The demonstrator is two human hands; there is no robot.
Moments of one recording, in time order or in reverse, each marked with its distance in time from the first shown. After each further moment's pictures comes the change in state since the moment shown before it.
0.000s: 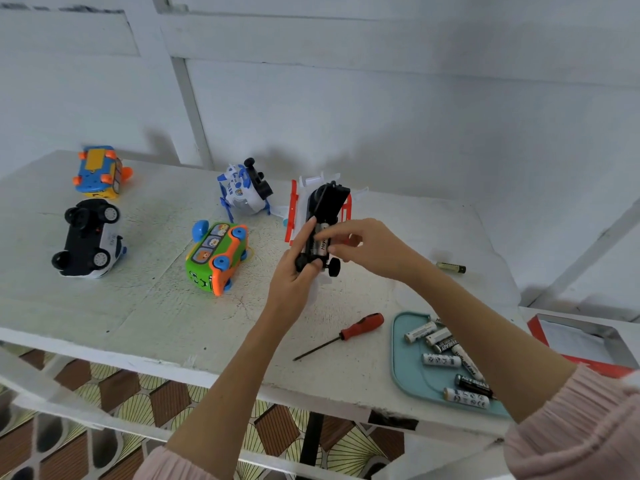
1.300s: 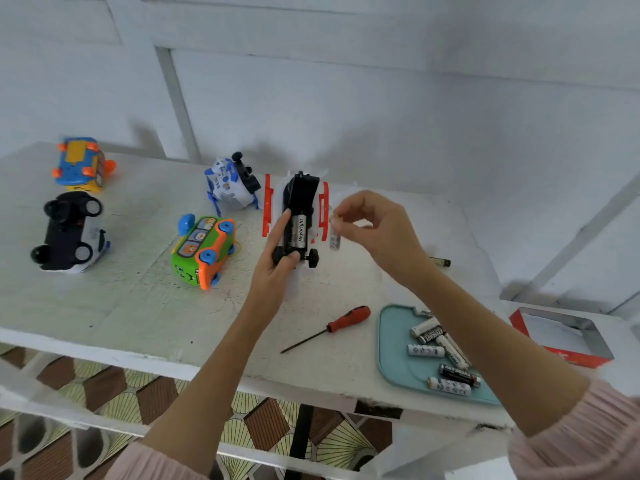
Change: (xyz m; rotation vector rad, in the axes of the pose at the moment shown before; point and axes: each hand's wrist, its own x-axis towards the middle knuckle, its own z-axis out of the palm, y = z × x) left_hand -0.006 0.000 -0.004 -0.127 0.044 0.001; right_hand -0.029 -0.010 -0.012 0.360 0.344 -0.026
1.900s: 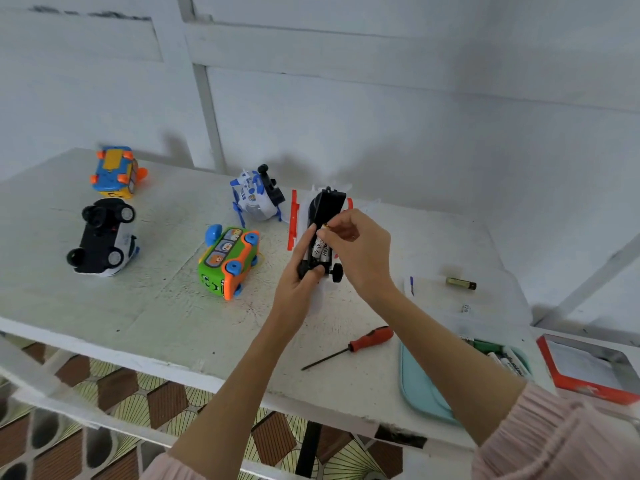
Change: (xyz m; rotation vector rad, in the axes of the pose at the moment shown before) left_hand 0.005 0.003 -0.001 -0.029 0.022 -0.018; right_hand 0.027 0.011 0.072 -0.042 0.288 0.041
